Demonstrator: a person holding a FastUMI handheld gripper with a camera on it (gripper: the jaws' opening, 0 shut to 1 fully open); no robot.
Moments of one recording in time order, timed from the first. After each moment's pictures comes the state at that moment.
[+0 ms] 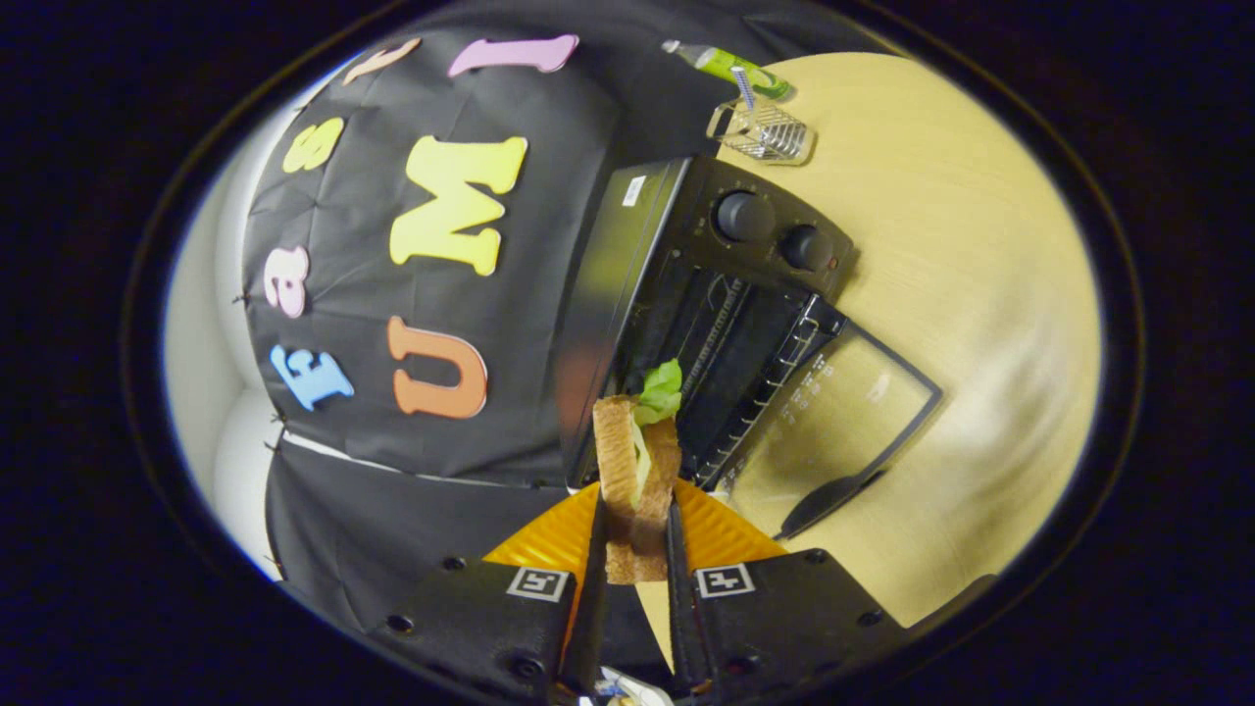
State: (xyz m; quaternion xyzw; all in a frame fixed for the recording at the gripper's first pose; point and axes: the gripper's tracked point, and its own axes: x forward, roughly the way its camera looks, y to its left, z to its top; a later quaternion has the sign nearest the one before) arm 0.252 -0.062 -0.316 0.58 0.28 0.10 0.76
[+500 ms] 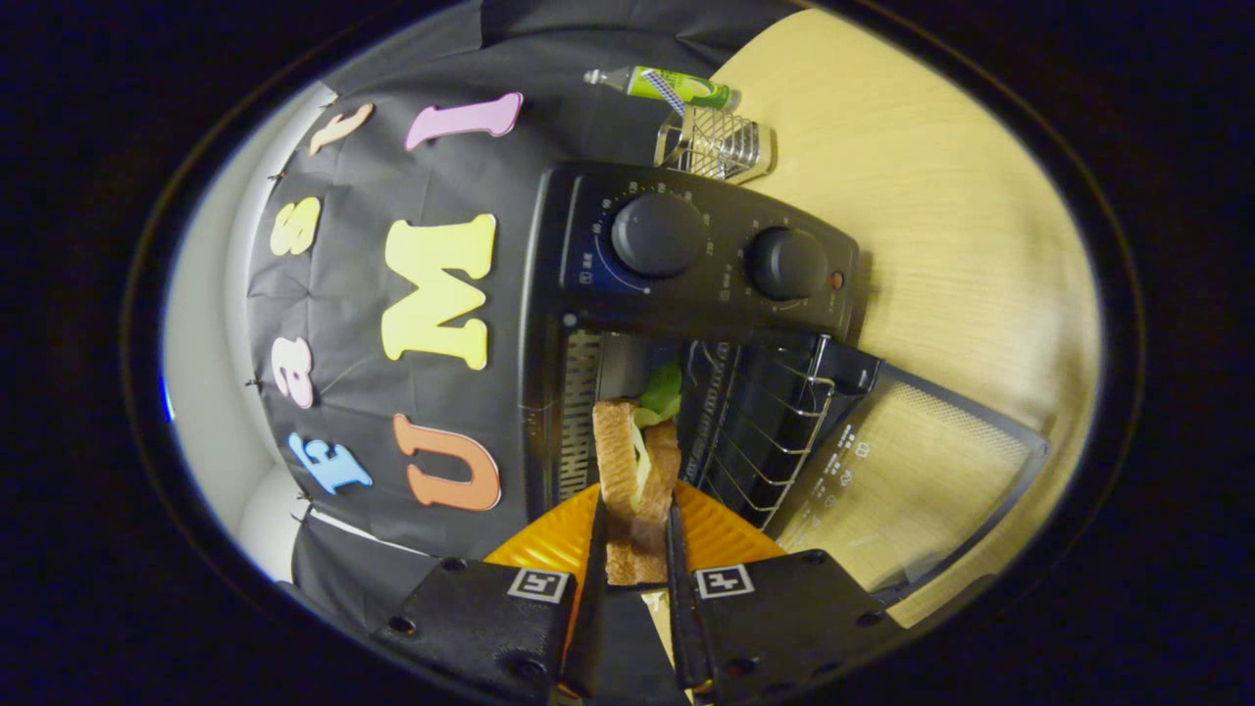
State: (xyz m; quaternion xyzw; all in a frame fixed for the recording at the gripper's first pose) arm 0.355 -0.078 -0.387 0.65 0.16 0.05 0.74
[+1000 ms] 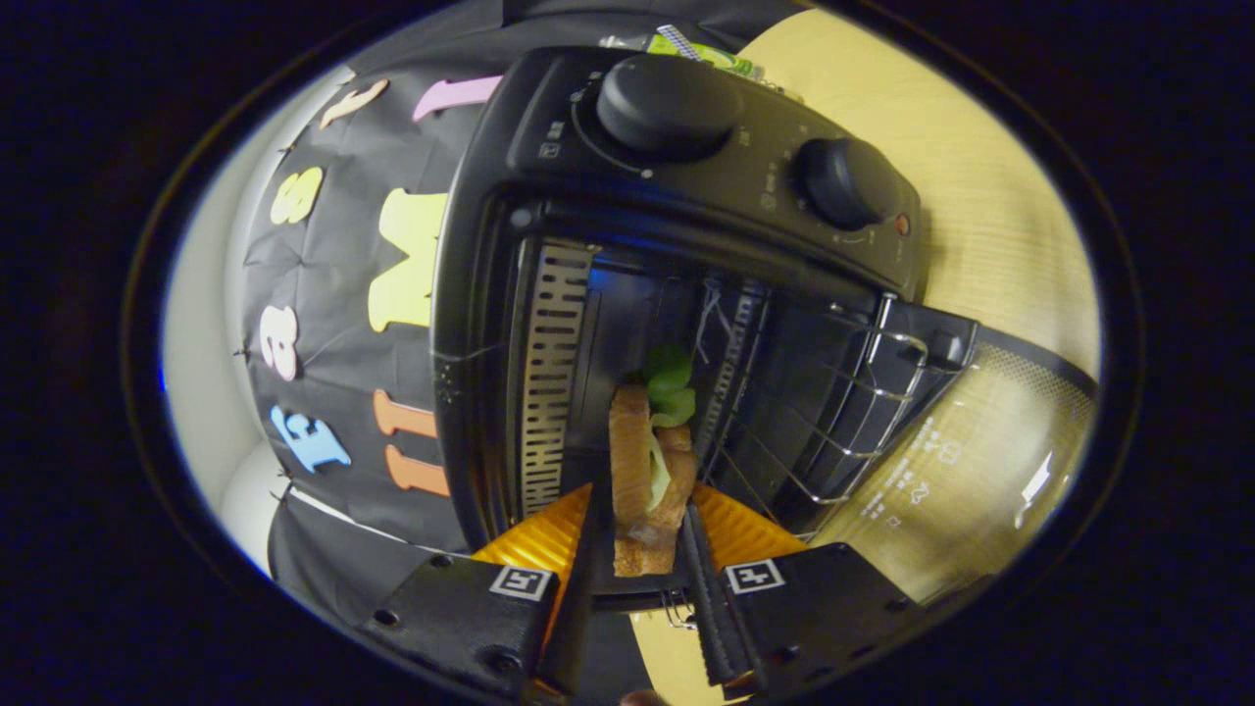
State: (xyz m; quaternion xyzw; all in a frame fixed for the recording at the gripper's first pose) arm 0.403 -0.034 -0.401 0.61 0.17 0.07 0.77
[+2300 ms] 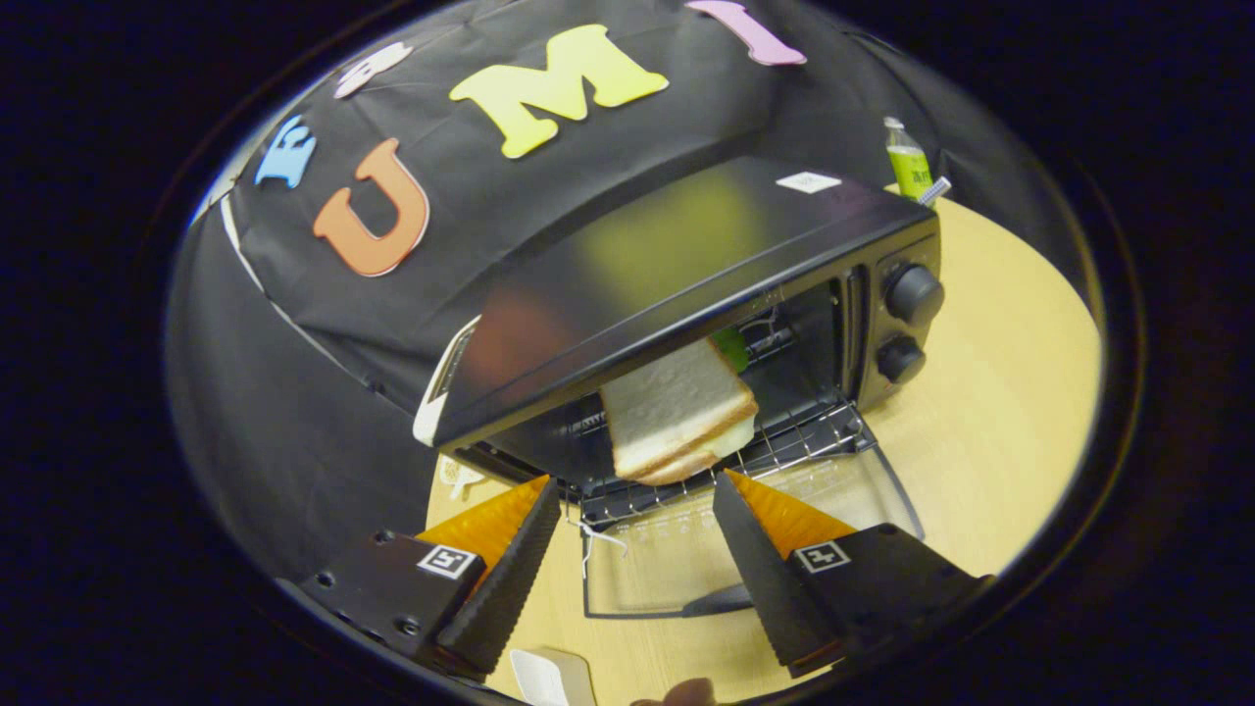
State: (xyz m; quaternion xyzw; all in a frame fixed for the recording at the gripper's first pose) arm 0.313 -0.022 -0.373 0.24 0.34 0.06 0.91
